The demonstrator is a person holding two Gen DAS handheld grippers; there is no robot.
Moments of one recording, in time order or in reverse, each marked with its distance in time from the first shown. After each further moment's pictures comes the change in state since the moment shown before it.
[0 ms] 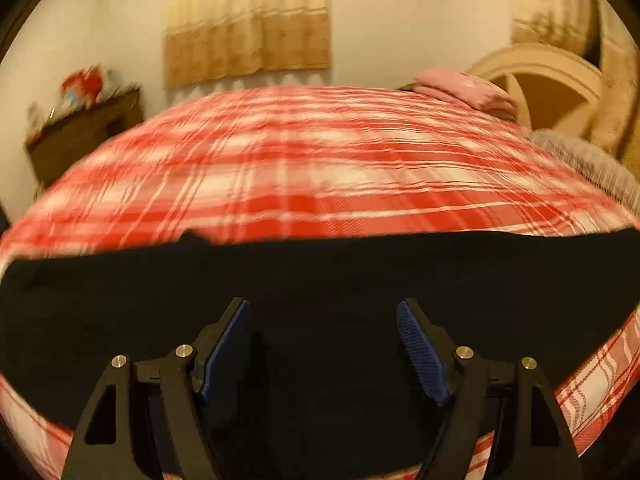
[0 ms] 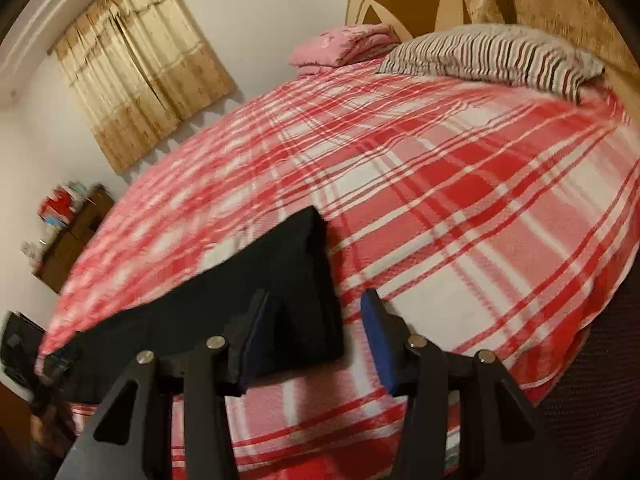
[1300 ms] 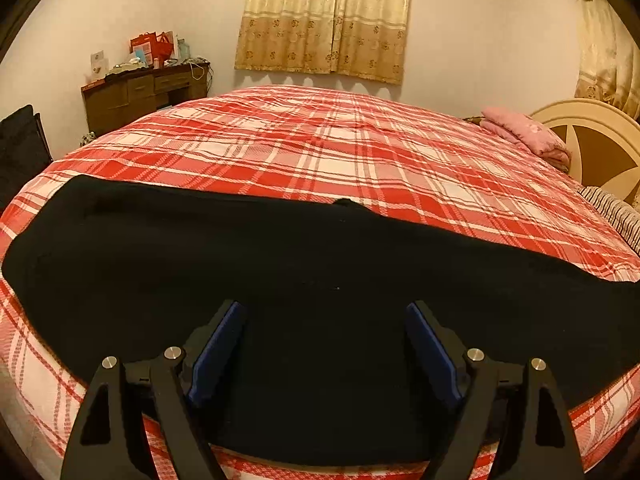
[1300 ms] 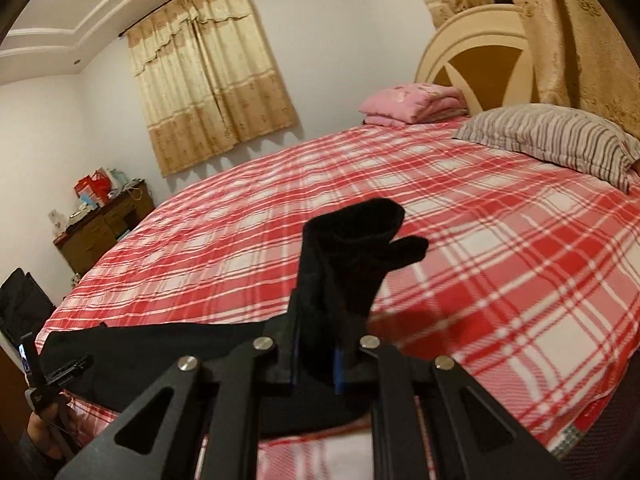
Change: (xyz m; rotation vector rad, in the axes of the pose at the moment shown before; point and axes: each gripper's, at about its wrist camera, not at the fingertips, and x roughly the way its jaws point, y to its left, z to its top) left arm -0.018 0.081 -0.022 -0.182 -0.049 0.126; right arm 0.005 0.120 -0.007 -0.219 -0.182 0.075
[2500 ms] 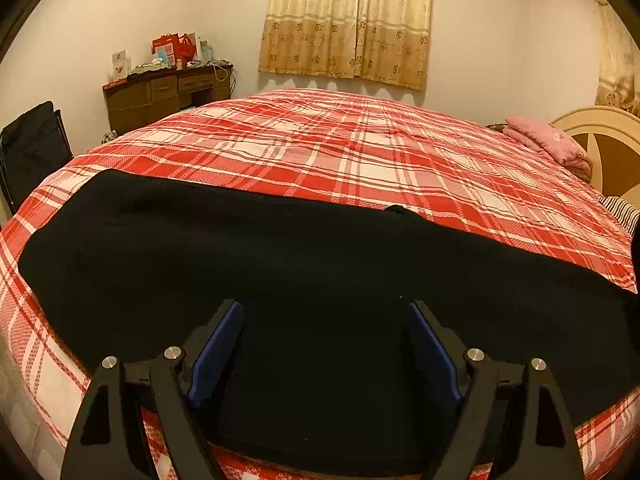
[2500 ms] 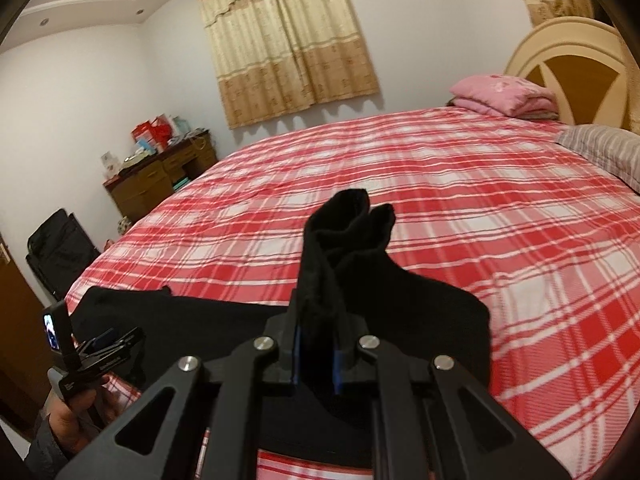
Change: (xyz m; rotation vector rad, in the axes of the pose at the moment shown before) left arm 0.006 0.022 0.000 -0.026 -0.016 0.076; right arm 0.063 0.142 -0.016 -0.165 0.124 0.202
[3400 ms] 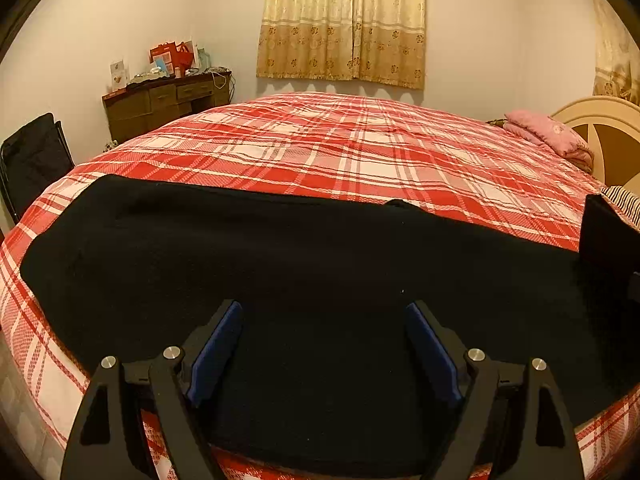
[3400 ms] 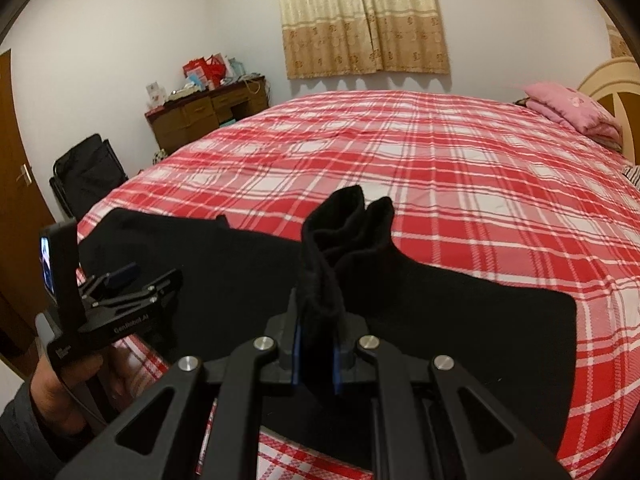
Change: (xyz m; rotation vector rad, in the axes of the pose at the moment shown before) left arm 0.001 -0.003 -0.004 0.036 -0.010 0.022; right arm 0.066 0.093 -0.041 -0.197 0.135 0.099
